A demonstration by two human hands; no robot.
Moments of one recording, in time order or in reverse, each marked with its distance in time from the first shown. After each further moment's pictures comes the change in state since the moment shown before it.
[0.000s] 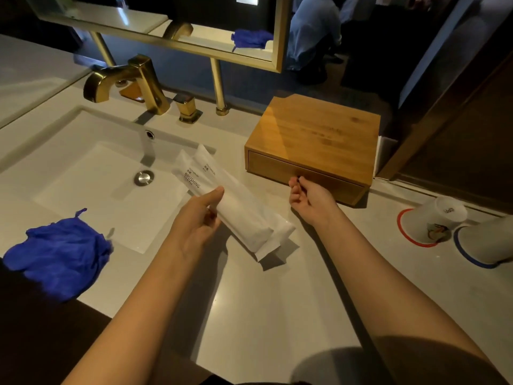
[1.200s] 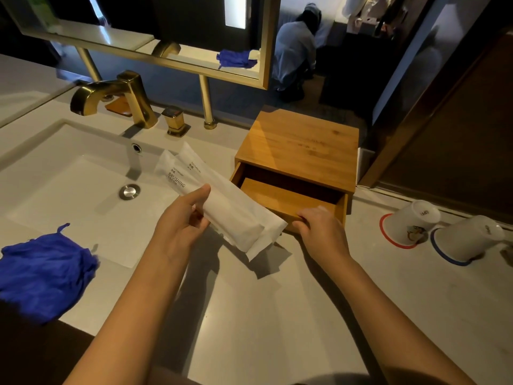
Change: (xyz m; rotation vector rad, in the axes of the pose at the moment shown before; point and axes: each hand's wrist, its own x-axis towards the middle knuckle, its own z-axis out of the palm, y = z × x) left_hand -0.018 0.018 0.006 0.000 -0.061 0.042; right_hand -0.065 0.021 -0.047 -1.658 0.235 -0.915
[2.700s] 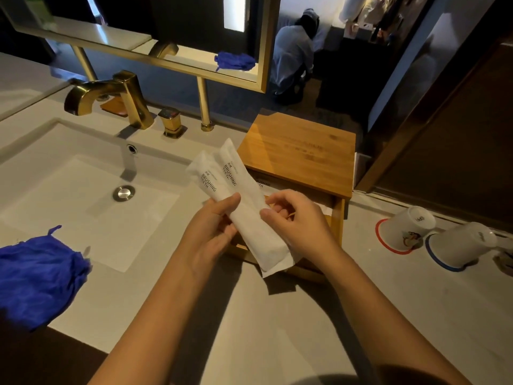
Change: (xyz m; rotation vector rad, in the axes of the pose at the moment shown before) left_hand -0.023 -0.030 0.024 0.062 -0.245 -0.041; right_hand 0.000 -0.053 -0.031 0.477 -0.147 -0.052
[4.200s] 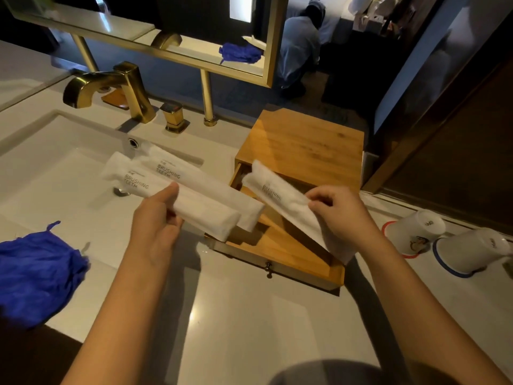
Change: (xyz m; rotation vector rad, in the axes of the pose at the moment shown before) left_hand 0.032 0.045 -0.054 -0.154 0.320 0.240; right_hand 0.027 0.034 -0.046 -0.197 -0.004 0.134
